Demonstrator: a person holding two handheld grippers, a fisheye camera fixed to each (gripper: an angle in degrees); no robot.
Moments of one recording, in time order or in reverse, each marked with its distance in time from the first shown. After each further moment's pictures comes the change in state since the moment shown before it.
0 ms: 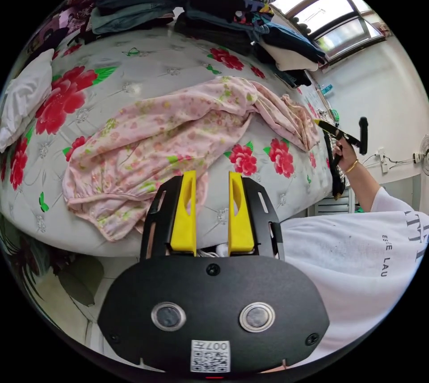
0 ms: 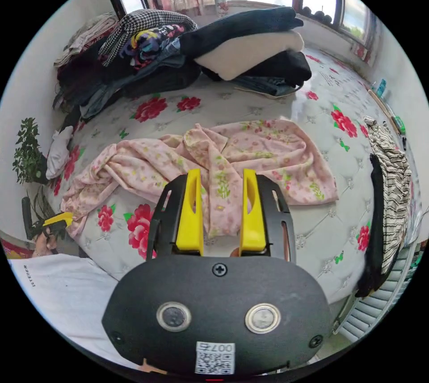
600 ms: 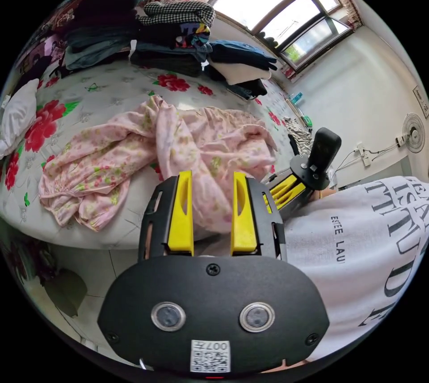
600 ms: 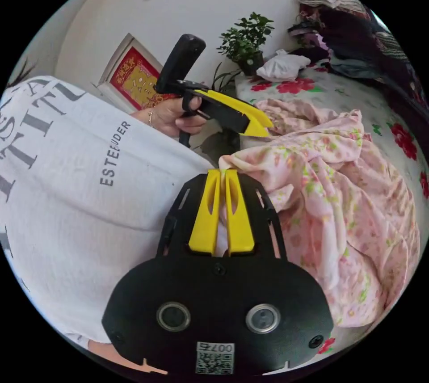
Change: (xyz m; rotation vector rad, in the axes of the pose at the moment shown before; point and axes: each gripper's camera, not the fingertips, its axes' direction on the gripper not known) left arm 0.128 0.009 -0.044 0.158 0.090 0.081; right arm -0.203 0.114 -0.034 -0.263 -0.958 -1.057
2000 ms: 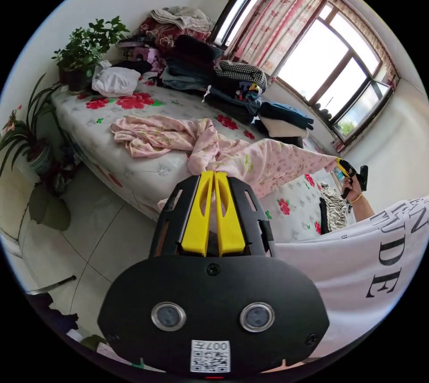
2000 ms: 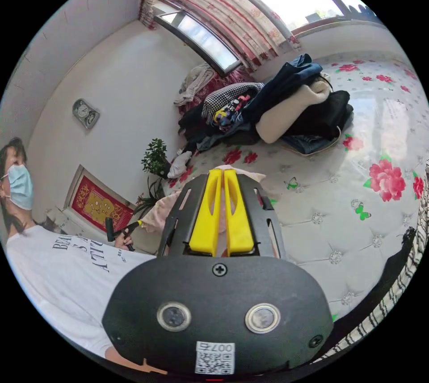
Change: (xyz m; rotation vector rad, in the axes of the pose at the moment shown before) left arm 0.125 0.168 -0.064 0.461 -0.351 -0.374; right arm 0.124 0.188 -0.482 0.673 0.315 0.529
